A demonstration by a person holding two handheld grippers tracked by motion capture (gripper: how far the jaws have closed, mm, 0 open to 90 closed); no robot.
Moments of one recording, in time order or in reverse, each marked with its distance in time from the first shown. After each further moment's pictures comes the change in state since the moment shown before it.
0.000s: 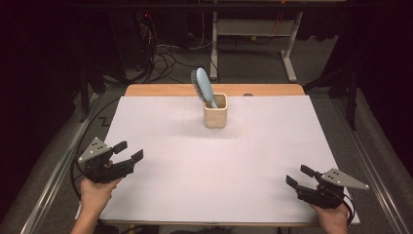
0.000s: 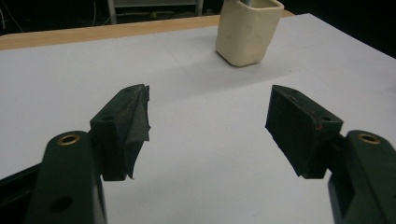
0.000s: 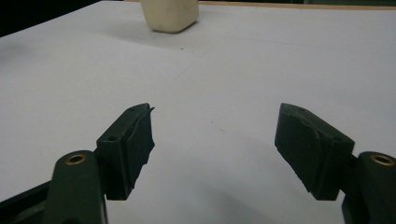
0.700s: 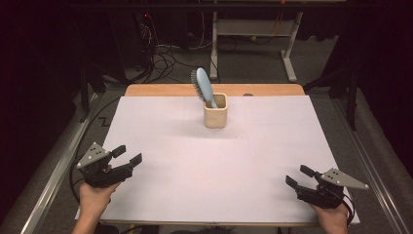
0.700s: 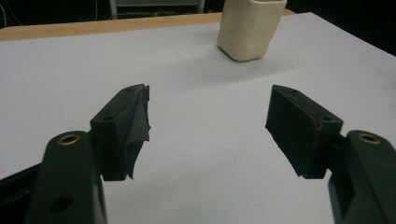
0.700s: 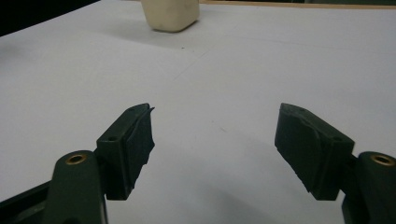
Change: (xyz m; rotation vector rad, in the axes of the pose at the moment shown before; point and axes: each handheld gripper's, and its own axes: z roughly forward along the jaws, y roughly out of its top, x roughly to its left) left arm 0.002 -0.013 -0.002 -0.004 0.002 -0.008; right arm 0.000 0.000 0.000 0.002 0.001 -0.002
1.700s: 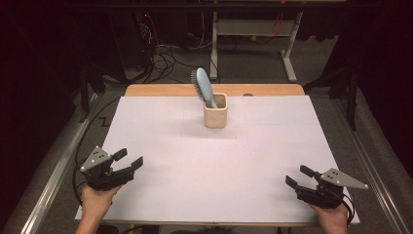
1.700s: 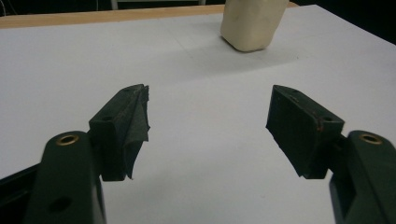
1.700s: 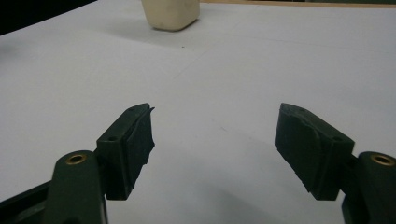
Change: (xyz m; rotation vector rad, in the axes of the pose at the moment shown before) left arm 0.003 -0.013 0.007 0.008 0.004 -0.005; right arm 0.000 0.000 0.000 0.005 0.002 0.001
